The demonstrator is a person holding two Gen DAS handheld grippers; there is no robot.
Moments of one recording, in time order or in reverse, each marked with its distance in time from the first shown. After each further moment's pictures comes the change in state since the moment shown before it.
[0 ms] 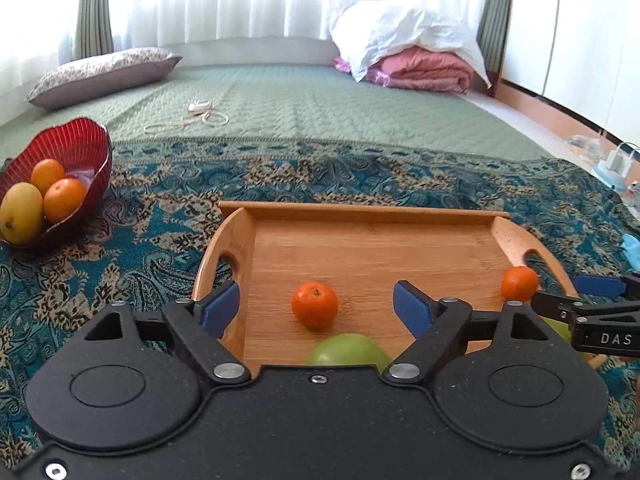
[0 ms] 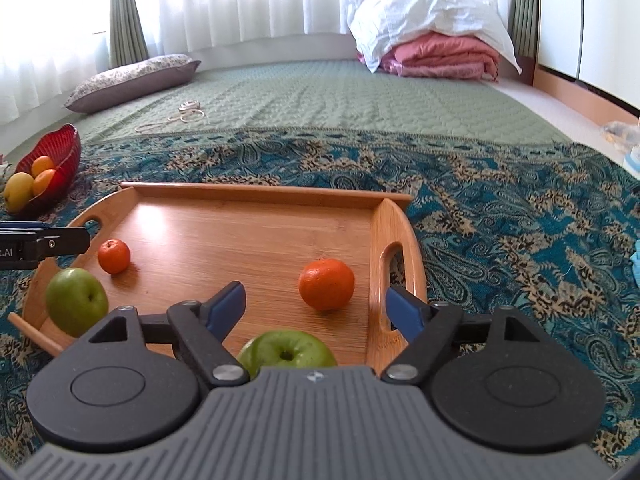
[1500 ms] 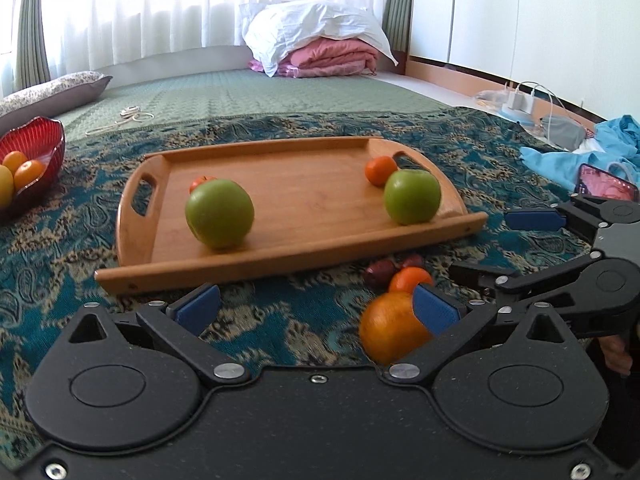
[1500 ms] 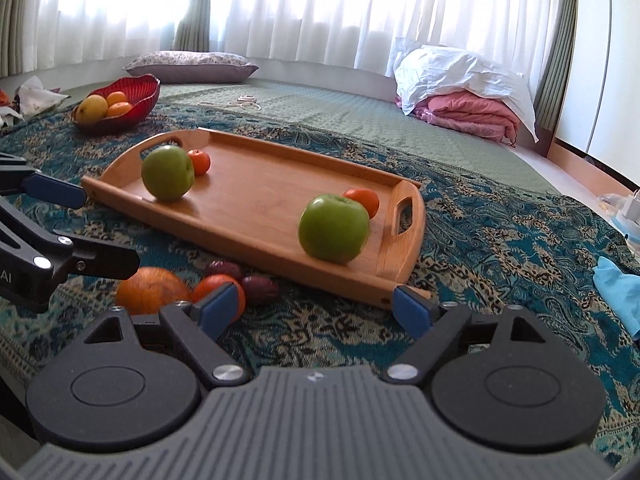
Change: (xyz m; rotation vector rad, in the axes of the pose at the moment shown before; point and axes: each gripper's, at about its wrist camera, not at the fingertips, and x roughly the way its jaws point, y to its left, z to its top) left arm -0.102 -0.059 -0.124 0.159 -0.015 -0.181; right arm -0.097 0.028 -0.109 -0.246 -0.111 0.008
